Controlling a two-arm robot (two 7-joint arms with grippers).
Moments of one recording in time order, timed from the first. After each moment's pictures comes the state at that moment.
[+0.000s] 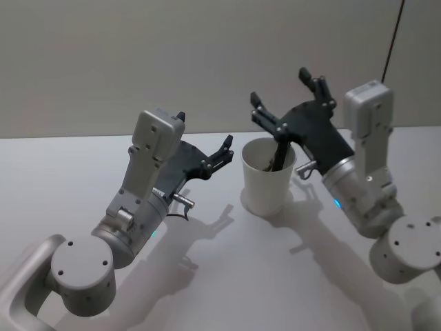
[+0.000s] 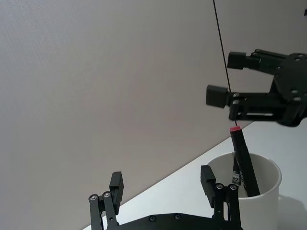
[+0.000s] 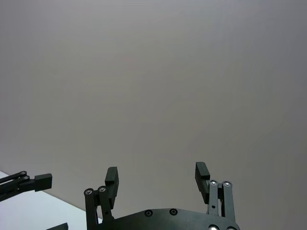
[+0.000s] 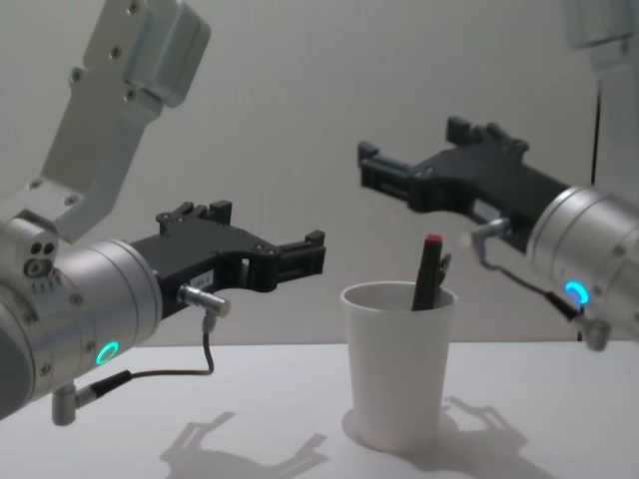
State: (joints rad) left arm -0.24 0.38 0.45 -1.63 -0.20 0.01 -0.01; right arm 0.27 0.05 -0.30 -1.45 -0.02 -0.24 0.18
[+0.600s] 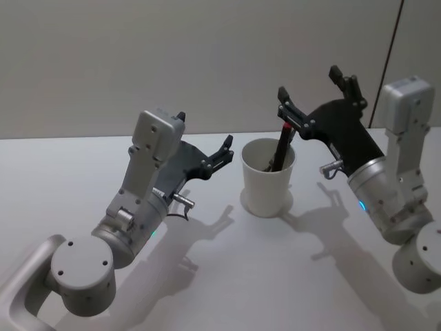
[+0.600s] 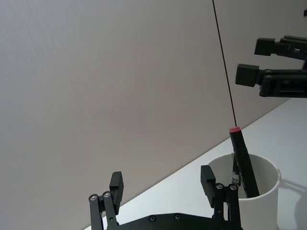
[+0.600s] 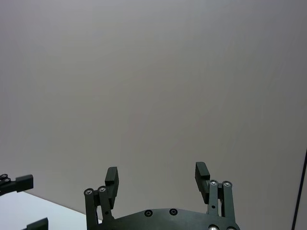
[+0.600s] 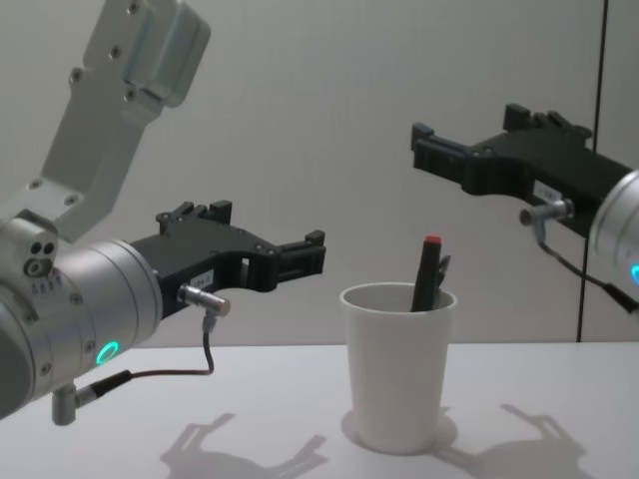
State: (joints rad) left arm -0.24 0.38 0.45 -1.63 -0.20 0.01 -0.01; right arm 0.20 0.10 -0.27 -1.57 0.04 -0.17 0.14
